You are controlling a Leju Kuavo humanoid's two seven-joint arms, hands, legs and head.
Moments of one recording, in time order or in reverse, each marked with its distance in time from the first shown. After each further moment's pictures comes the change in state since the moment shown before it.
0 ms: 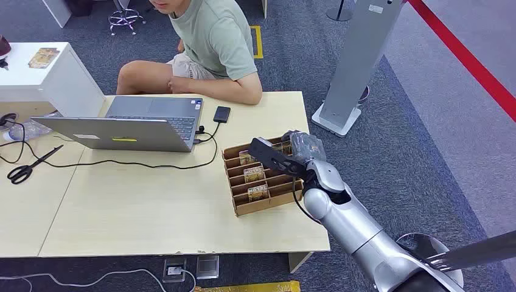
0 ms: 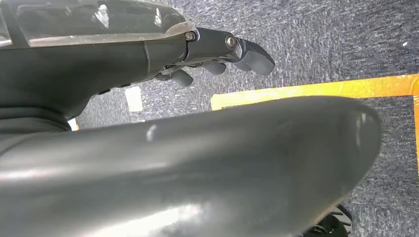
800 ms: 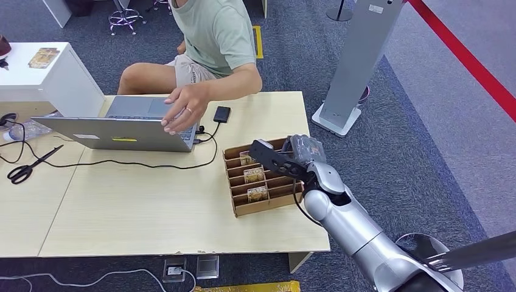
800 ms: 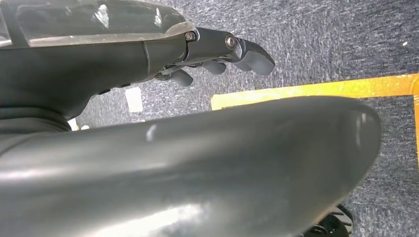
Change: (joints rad) left arm 0.000 0.000 -0.005 0.000 0.000 0.000 0.000; right arm 0.010 0.000 -0.004 0.003 -0.004 0.004 -0.001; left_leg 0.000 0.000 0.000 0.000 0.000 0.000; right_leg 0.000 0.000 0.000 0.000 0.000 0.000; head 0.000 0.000
